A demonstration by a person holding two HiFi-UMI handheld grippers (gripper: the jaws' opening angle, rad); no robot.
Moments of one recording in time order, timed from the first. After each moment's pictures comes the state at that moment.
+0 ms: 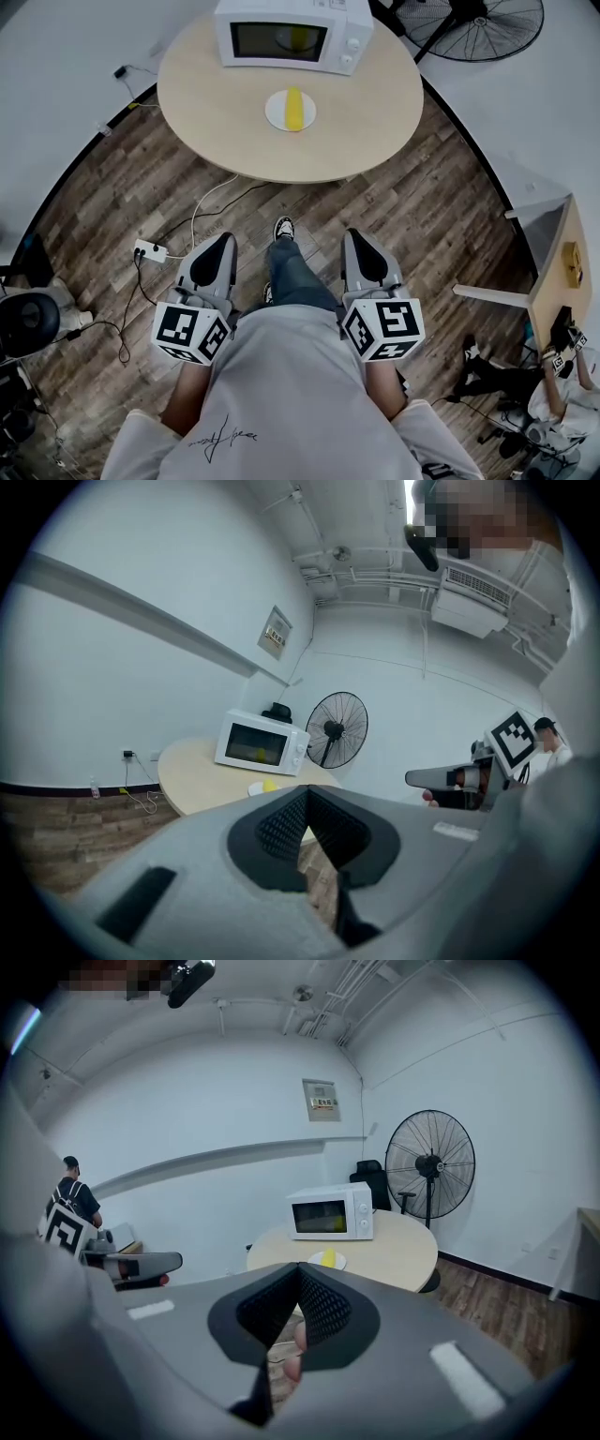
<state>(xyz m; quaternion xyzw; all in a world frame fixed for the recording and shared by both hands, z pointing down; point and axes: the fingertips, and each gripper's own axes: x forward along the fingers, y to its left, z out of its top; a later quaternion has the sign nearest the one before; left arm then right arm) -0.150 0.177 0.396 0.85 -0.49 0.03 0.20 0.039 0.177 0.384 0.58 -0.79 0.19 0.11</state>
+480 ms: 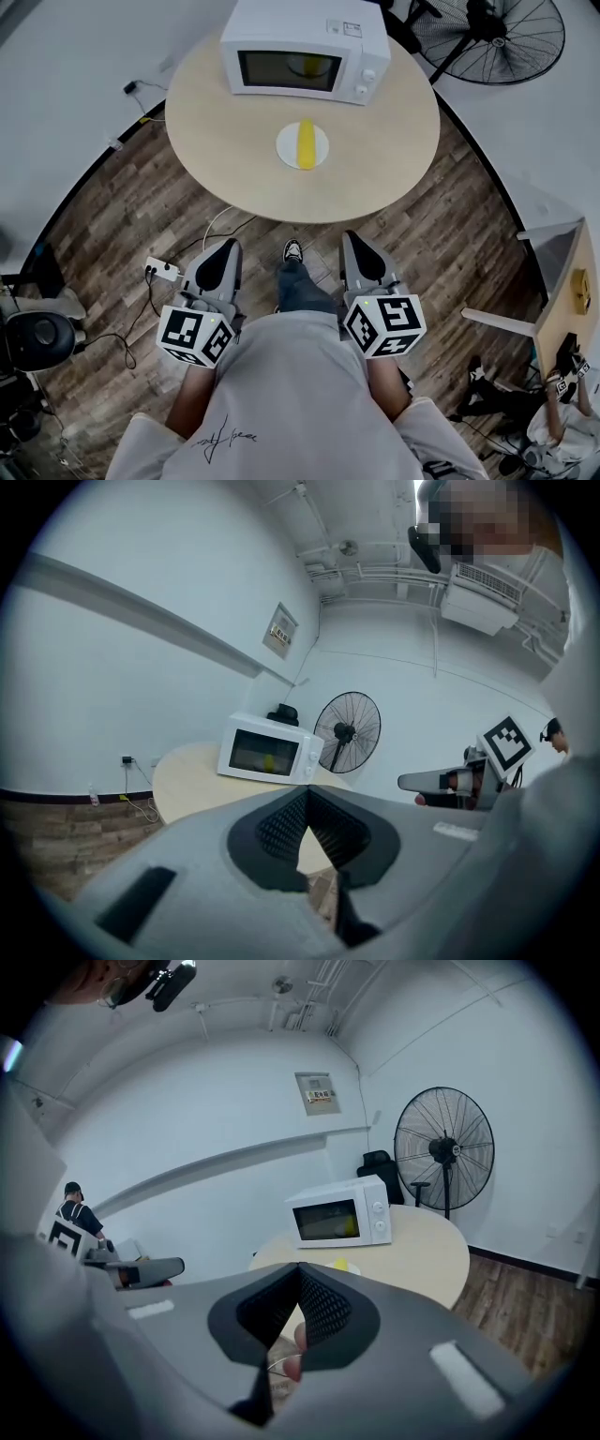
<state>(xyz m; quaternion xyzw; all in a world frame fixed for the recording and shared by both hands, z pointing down) -0.152 0.078 0.390 0.84 -0.50 0.03 0.20 0.029 0.065 0.389 0.55 -0.80 0.23 0.08</state>
